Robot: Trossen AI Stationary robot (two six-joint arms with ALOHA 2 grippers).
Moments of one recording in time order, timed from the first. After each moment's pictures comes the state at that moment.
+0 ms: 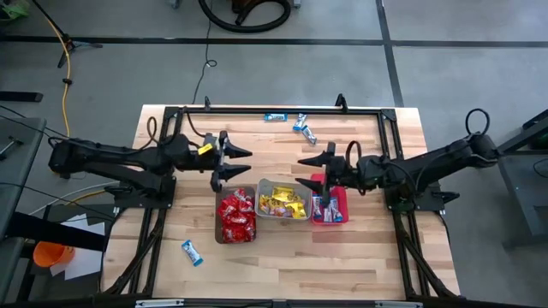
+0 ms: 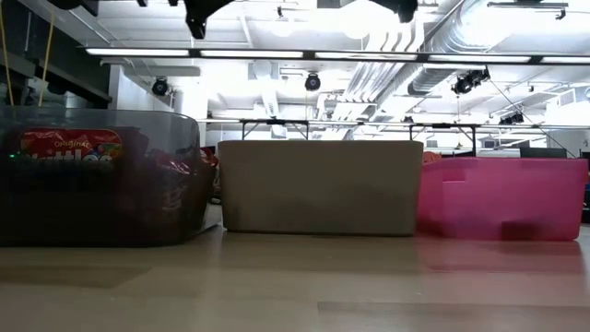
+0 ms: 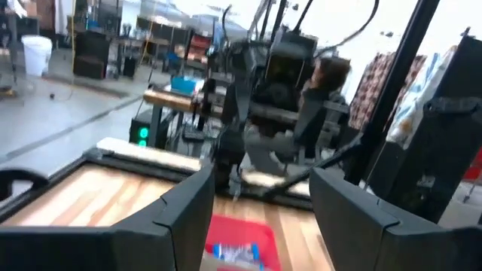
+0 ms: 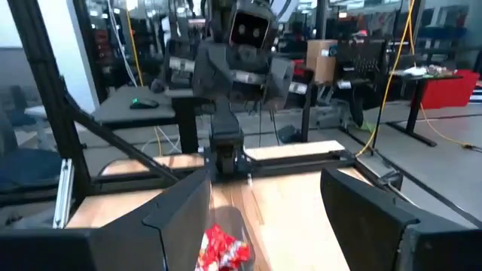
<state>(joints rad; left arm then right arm) 0.02 0.97 0.61 0.43 0.02 -0.23 0.21 1.17 0.76 0.41 0.35 0.03</state>
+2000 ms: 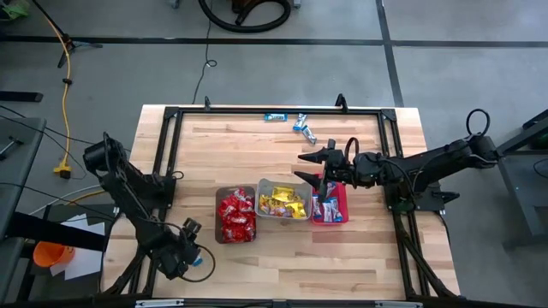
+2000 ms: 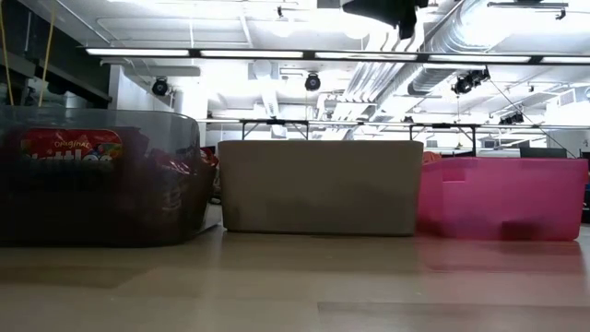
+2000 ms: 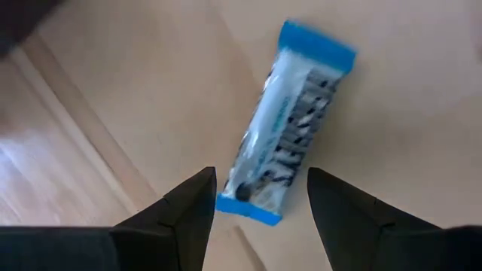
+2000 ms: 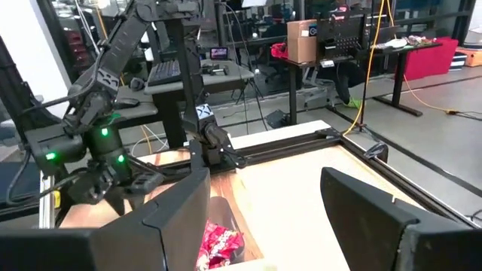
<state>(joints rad) -1.03 1.52 0.77 -0.73 -0.11 -0.48 0.17 1.17 0.76 0.36 0.37 0.13</state>
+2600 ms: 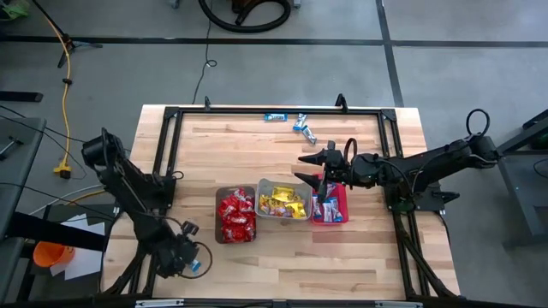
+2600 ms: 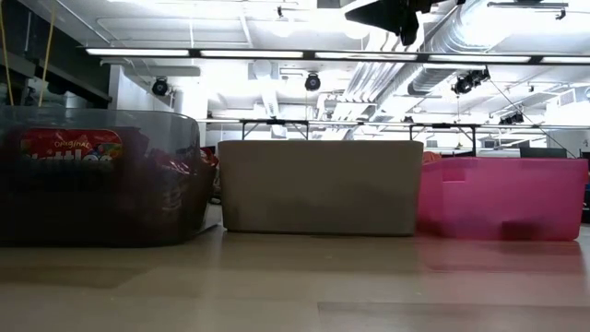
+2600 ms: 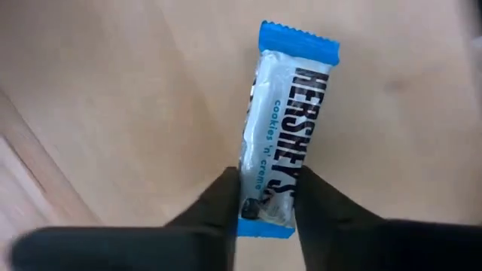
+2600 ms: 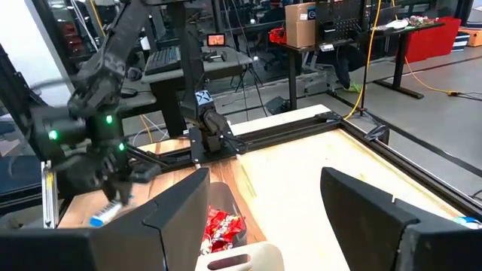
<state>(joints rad) -1.03 1.45 0.69 -0.57 -0.01 -0.57 0.17 1.17 0.76 0.31 0.37 0.18</state>
